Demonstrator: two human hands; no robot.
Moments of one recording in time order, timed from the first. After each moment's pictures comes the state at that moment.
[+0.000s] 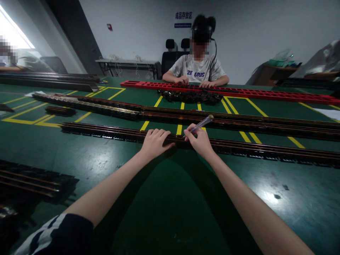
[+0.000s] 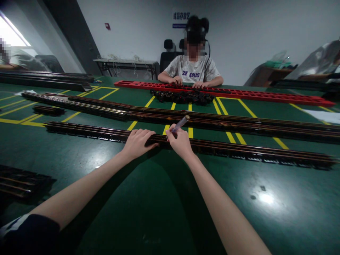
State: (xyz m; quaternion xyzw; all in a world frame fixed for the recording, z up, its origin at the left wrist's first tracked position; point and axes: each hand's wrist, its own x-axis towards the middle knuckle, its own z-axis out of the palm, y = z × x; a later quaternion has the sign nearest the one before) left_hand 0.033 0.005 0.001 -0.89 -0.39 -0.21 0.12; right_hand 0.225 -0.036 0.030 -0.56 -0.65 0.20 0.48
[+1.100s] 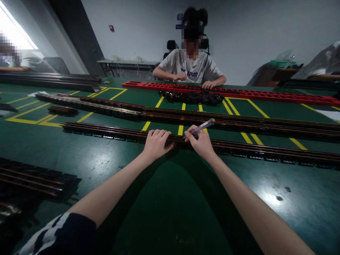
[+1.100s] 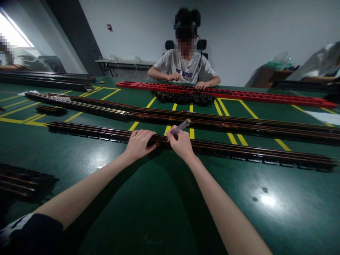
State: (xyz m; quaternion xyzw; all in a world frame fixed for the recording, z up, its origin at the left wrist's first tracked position) left_hand 0.036 0.000 0.002 -0.88 -0.42 -0.23 0.10; right_hand 0.223 -0.038 0.030 -0.55 -0.67 0.17 0.48
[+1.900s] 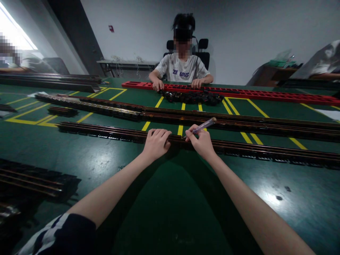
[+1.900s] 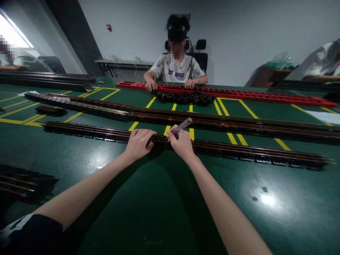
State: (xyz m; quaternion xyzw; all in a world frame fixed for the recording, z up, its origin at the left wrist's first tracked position) left_hand 0.035 -0.001 0.004 -0.88 -0.41 -0.23 0.08; right_hand 0.224 -0.040 0.033 -0.55 -0.67 0.16 0.48
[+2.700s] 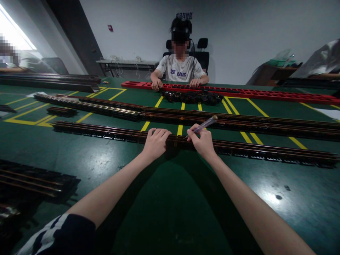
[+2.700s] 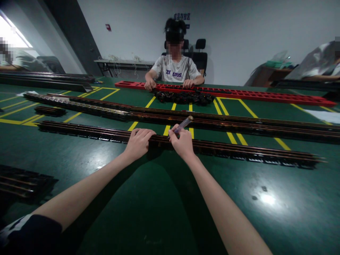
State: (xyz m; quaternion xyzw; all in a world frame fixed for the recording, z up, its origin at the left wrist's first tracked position) left_hand 0.035 0.000 0.005 -0.88 -0.40 -0.22 0.09; right_hand 0.225 -0.041 0.034 -0.55 -0.65 0.16 0.50
